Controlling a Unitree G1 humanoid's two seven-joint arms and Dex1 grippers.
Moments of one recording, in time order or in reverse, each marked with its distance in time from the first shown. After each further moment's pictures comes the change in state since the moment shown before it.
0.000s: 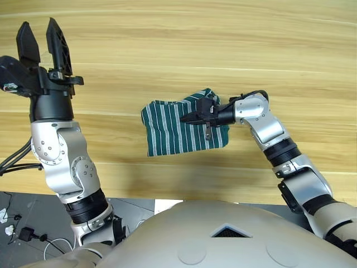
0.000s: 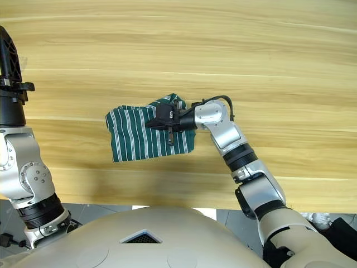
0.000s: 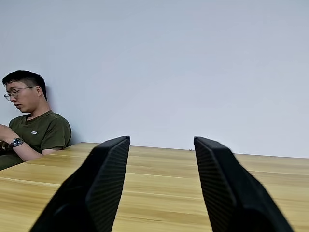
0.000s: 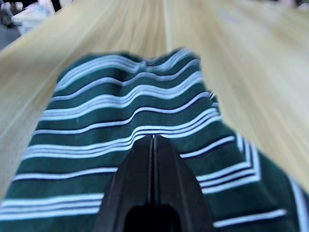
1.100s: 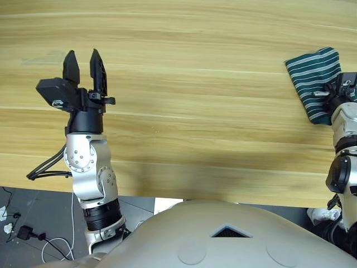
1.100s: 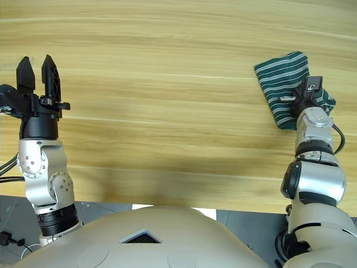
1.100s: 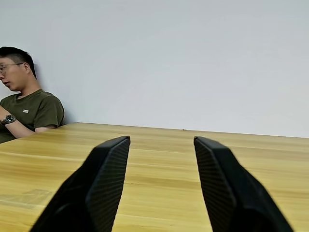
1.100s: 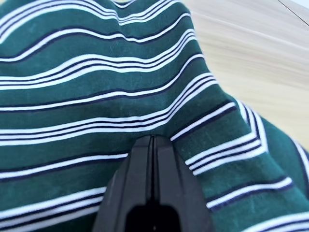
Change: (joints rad) left arm 0.114 -0.079 -0.146 0.050 0.106 -0.086 0.002; right arm -0.096 -0.364 -0.671 0.813 0.104 -0.081 -0.805
